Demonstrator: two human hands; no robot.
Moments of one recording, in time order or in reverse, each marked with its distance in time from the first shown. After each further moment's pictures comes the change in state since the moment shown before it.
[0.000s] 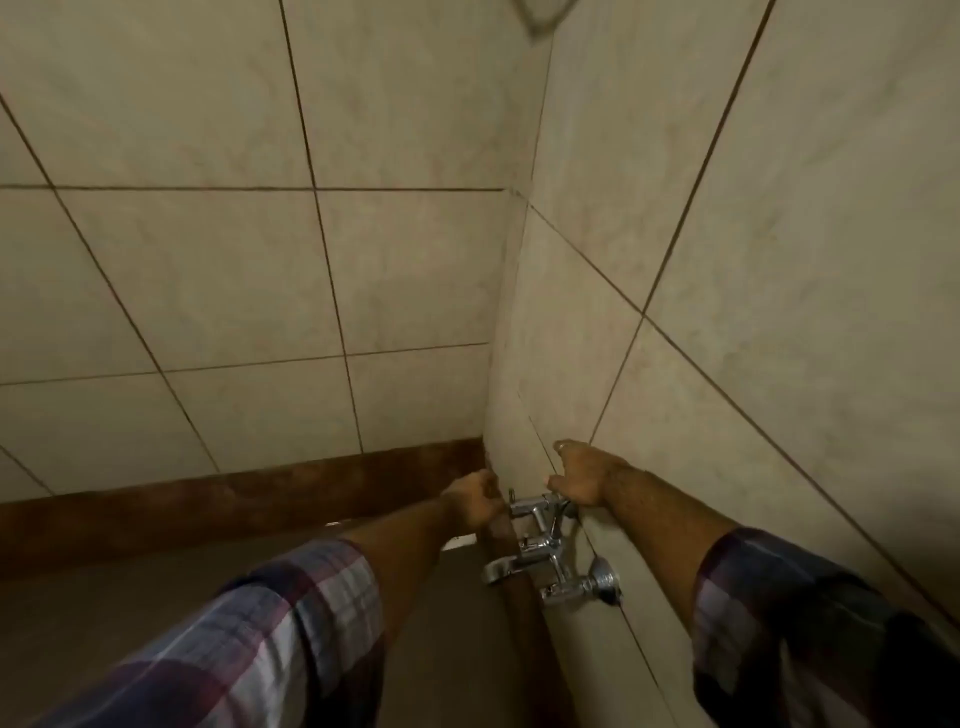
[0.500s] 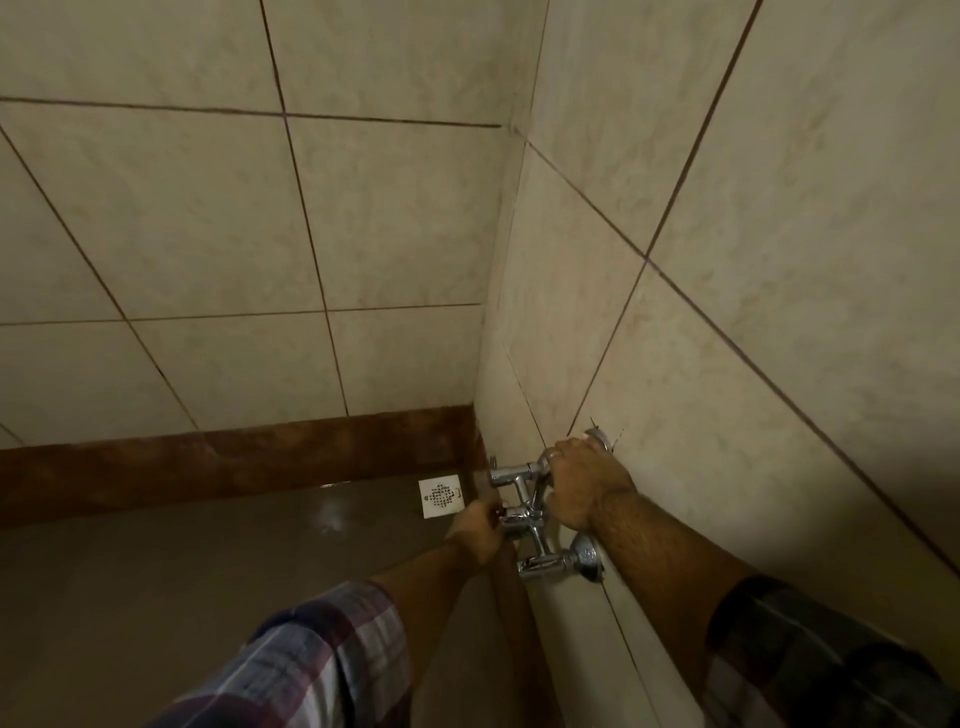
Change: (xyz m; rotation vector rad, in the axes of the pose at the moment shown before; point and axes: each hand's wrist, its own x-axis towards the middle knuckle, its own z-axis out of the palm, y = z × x) left_hand 0.022 -0.040 0.112 -0.086 0.108 -0.058; right_hand -0.002 0.033 0.052 -0.383 0.145 -0.115
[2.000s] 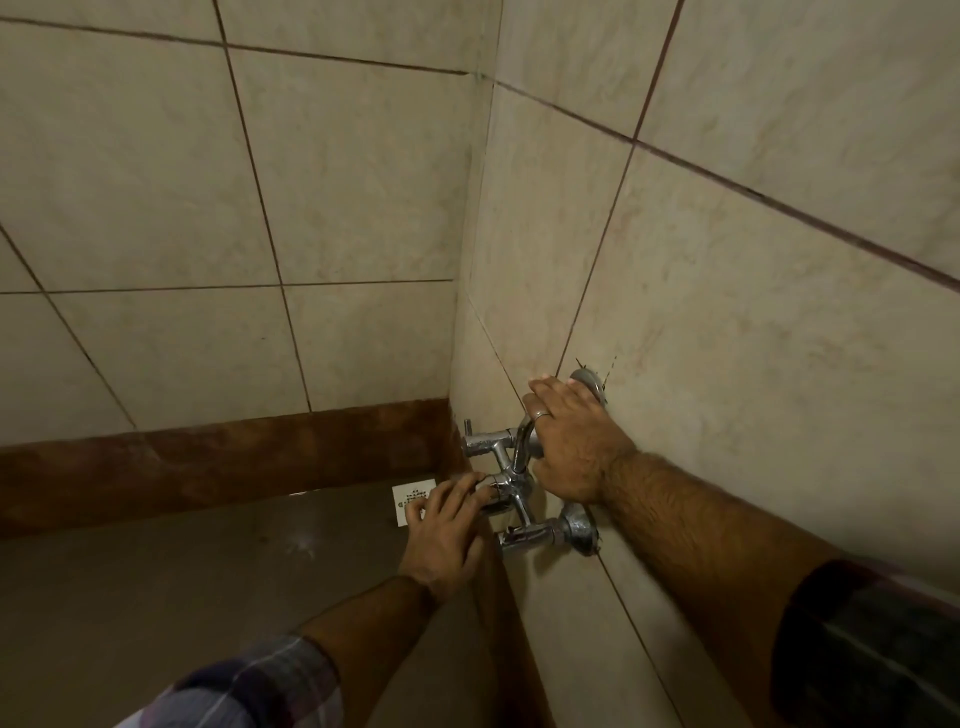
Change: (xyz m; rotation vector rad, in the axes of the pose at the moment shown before) left_hand 0.019 -0.097 0.062 0.510 0.302 0.513; right_hand 0.003 0.011 0.050 -0.021 0.229 -0.120
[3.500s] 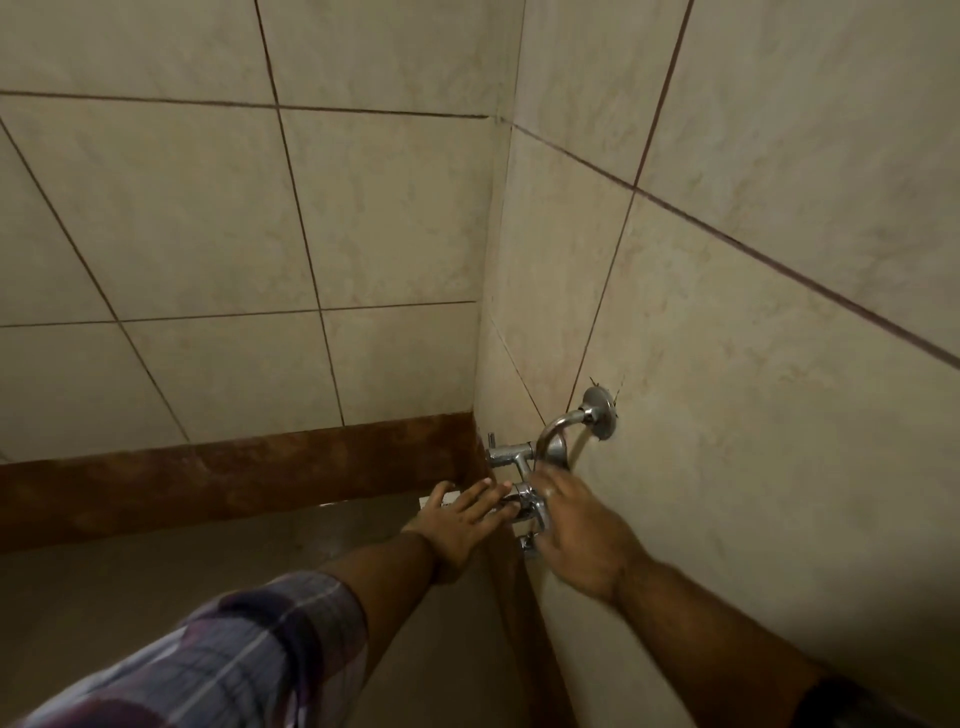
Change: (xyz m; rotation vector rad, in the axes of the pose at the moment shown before) left_hand 0.008 -0.004 -0.066 0.545 -0.445 0.258; right_hand -0.067 -0.037 0.029 0.374 0.009 0.027
